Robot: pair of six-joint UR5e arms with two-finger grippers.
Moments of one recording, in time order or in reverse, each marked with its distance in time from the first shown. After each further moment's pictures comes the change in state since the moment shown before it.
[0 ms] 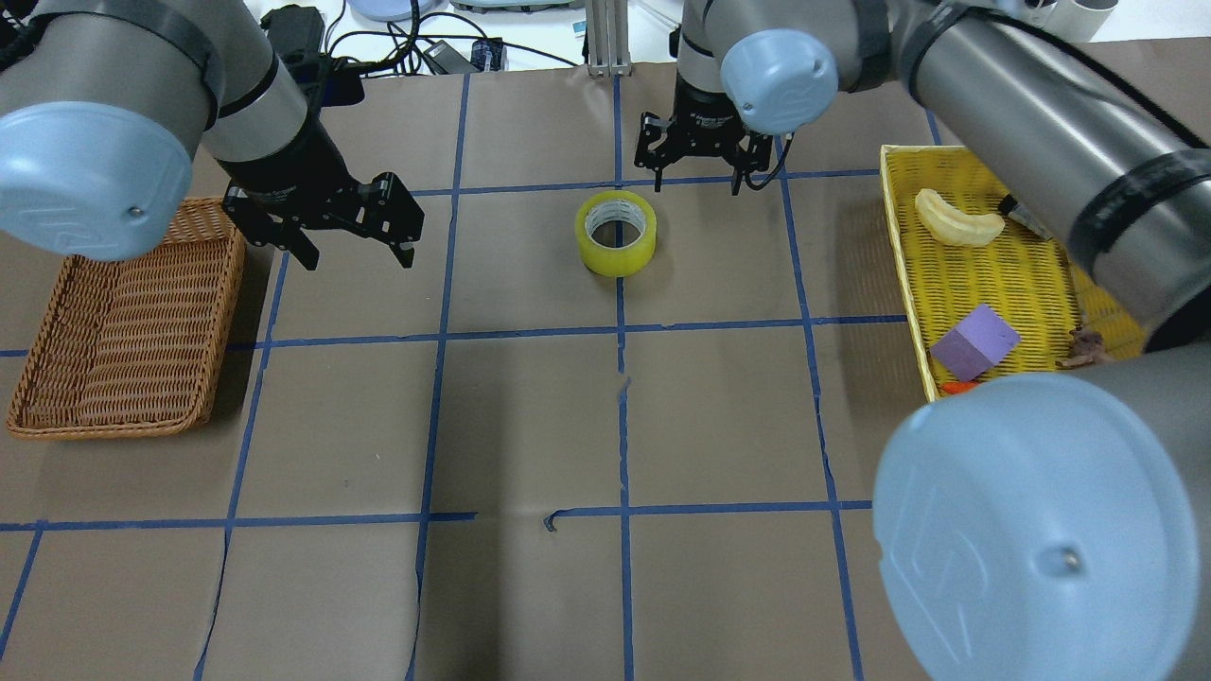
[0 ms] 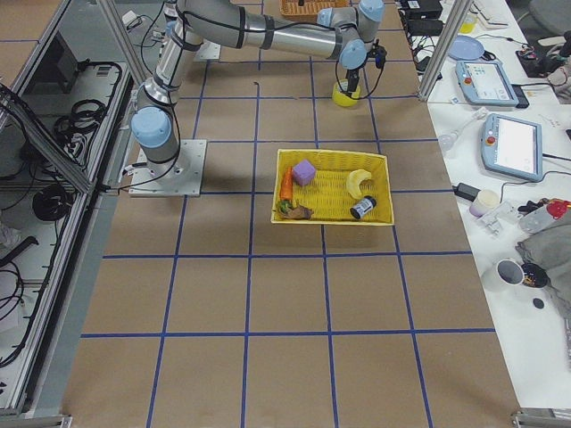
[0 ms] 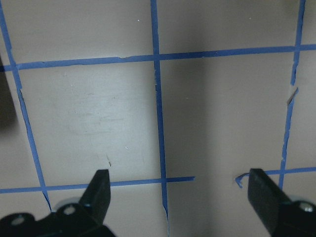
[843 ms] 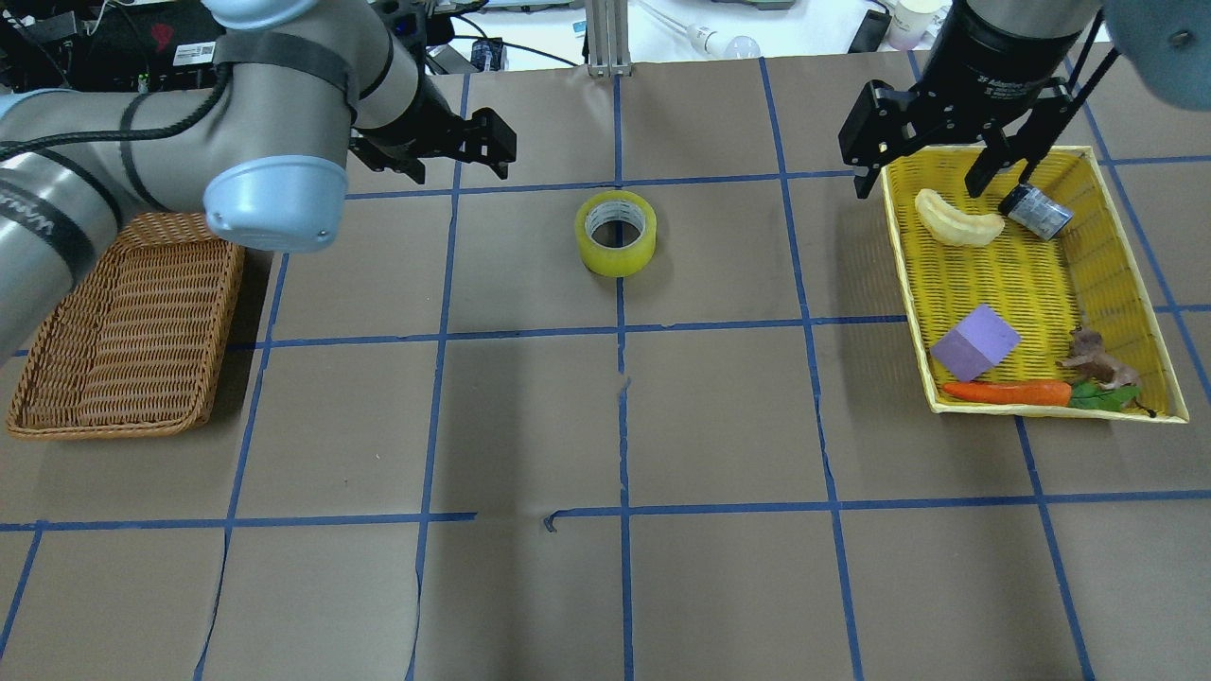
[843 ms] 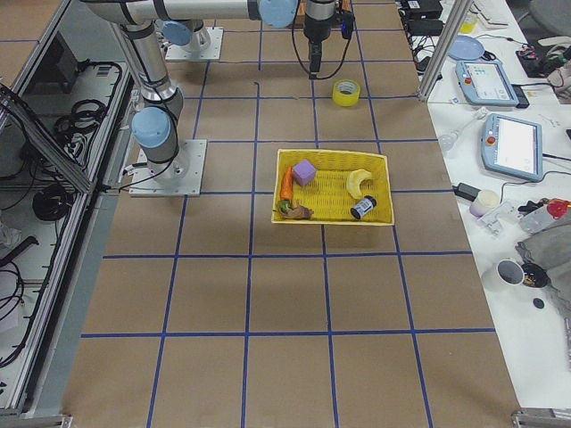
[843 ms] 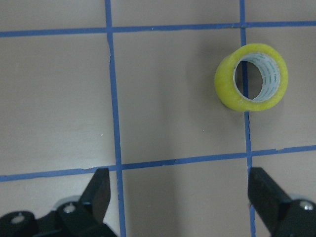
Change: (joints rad) left arm -0.100 -0.226 0.014 0.504 -0.098 -0.099; right arm -0.202 -0.511 0.243 0.244 -0.027 -0.253
